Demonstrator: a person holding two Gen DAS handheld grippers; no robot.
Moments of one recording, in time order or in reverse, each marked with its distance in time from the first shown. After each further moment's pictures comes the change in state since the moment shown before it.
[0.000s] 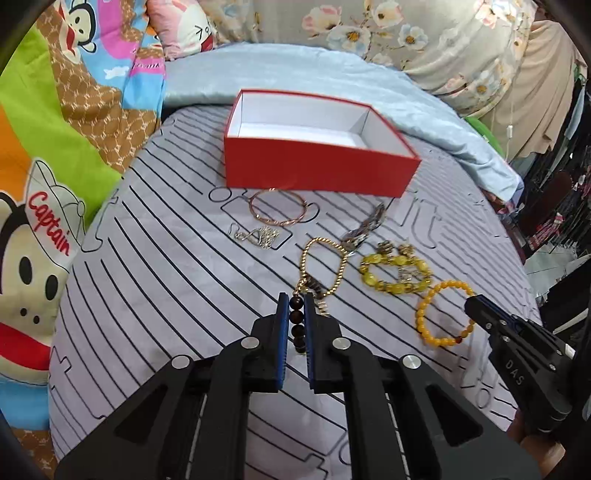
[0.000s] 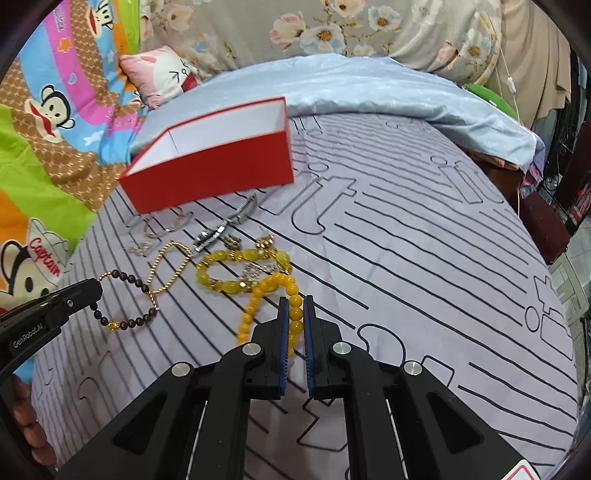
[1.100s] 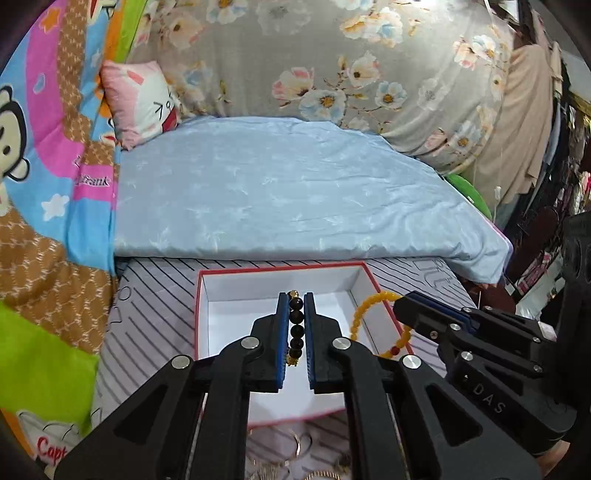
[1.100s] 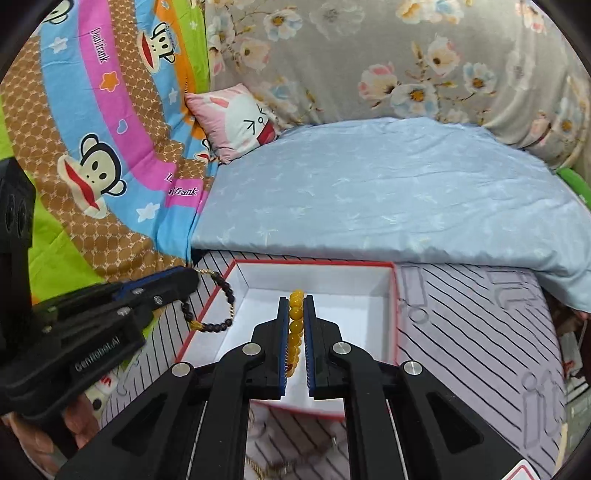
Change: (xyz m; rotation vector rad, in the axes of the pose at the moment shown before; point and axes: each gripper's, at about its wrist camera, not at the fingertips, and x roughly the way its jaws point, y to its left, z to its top) left arm 0.048 0.003 0.221 0.072 -0.196 -0.082; right arm 0.072 0.074 0.234 -0.142 -0.117 0.287
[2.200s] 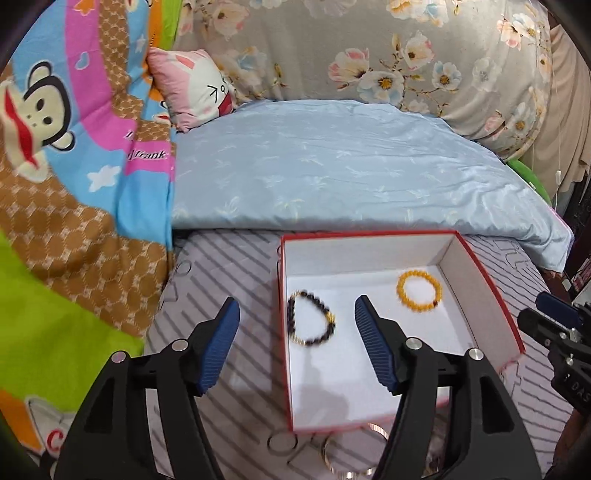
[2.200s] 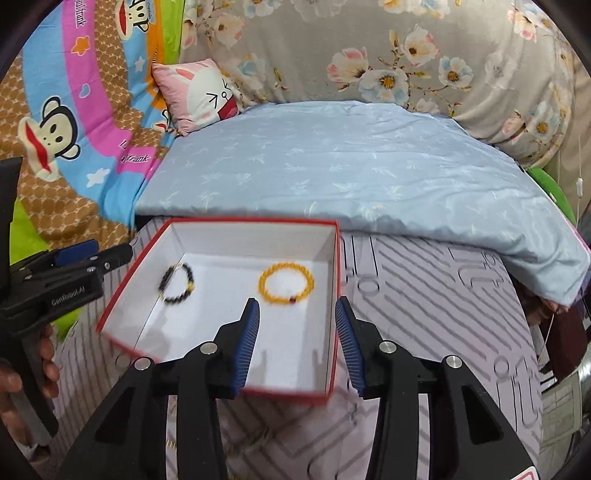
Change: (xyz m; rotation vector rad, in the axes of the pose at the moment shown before) left arm 0.017 0.044 -0.047 0.001 0.027 0.243; right arm -0.013 -0.016 -0.066 -0.044 0.051 -0.200
